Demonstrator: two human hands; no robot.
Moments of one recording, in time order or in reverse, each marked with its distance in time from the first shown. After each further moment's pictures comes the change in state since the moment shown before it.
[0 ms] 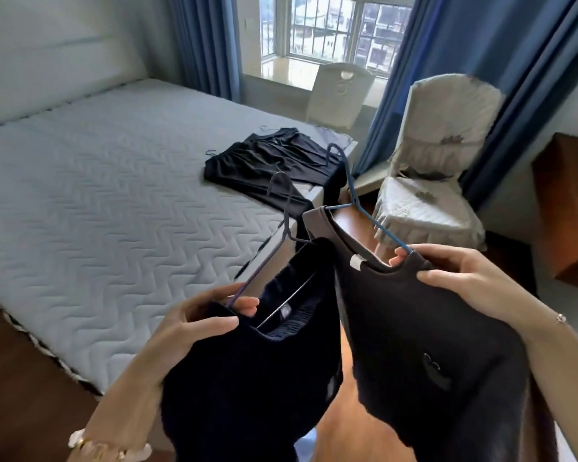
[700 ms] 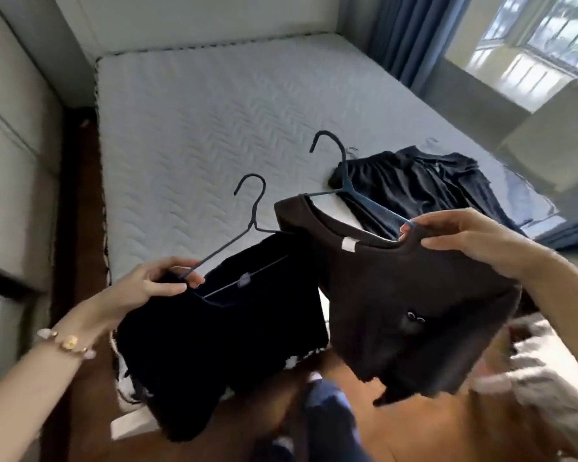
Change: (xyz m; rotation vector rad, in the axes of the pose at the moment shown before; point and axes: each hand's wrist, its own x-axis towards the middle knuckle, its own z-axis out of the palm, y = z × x) left_hand 0.177 0.017 -0.243 0.072 0.557 -0.168; right_hand 0.514 -0.087 0.072 -0.322 -0.629 0.017
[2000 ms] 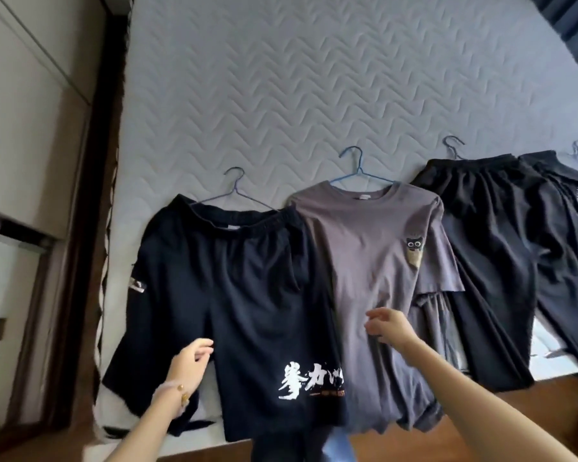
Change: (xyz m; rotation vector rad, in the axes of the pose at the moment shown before) left_hand 0.181 -0.230 0.012 0.196 0.498 -0.626; right_hand 0.338 0.215 0.135 -0.134 -0.068 0.576
